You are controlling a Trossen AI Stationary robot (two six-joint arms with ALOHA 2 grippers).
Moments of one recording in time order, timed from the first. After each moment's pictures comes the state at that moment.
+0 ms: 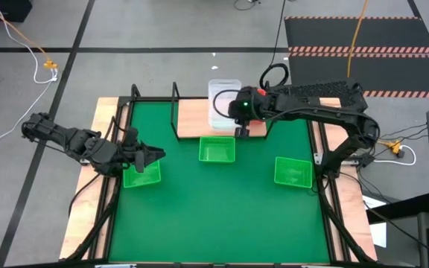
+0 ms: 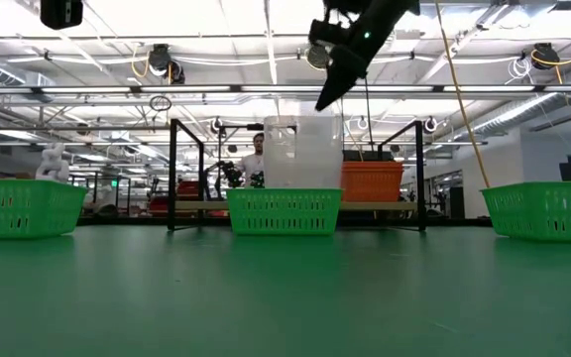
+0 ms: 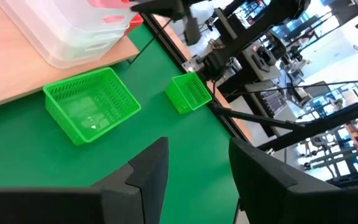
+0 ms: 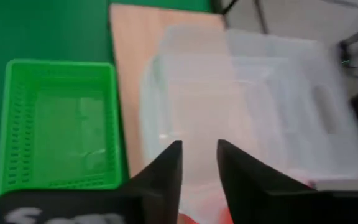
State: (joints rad) left arm -0.41 0.75 0.88 -0.53 -0.54 -1.05; right arm -0.33 1.59 1.40 -0.64 0.15 -0.33
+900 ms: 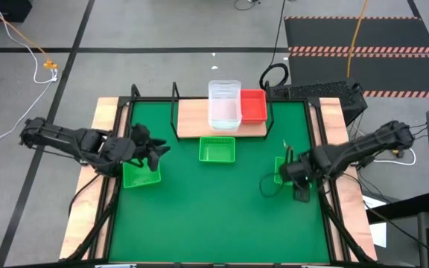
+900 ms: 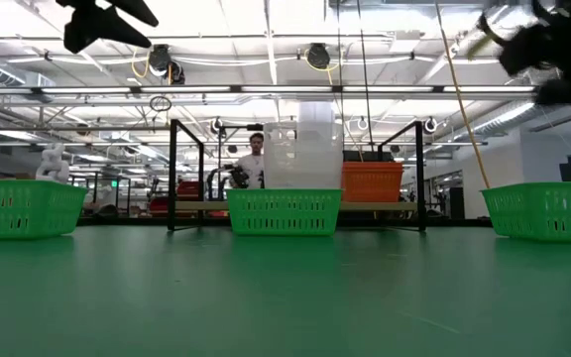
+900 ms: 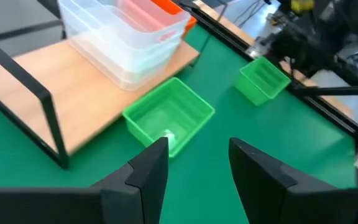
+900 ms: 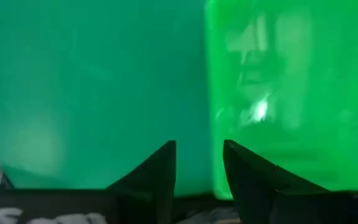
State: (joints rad) left arm -0.26 0.84 0.88 -0.63 -0.55 -0.78; right arm 0.27 1.11 0.86 -1.24 -0.16 0.54
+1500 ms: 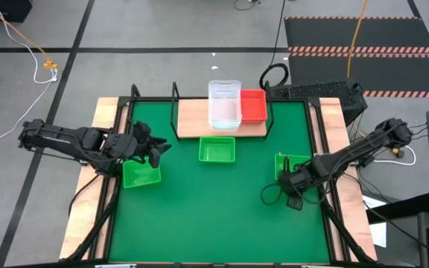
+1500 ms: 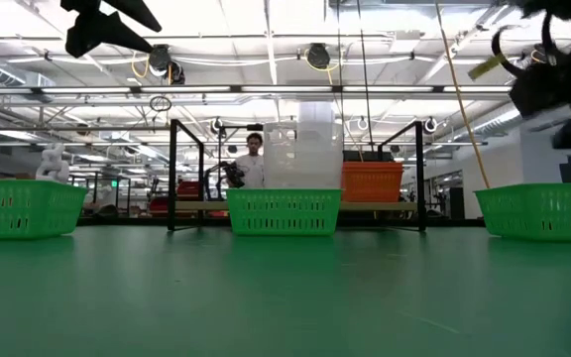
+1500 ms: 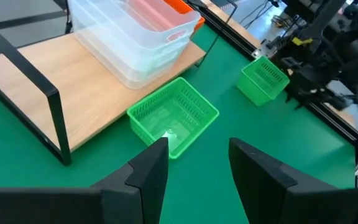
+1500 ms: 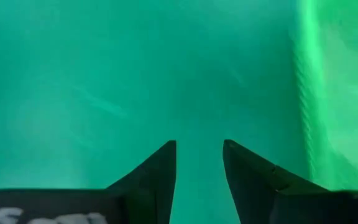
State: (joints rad) left arm -0.20 0.84 0.88 -0.63 -0.50 -0.79; right arm 0.40 1.11 0.61 -0.87 -0.17 0.81
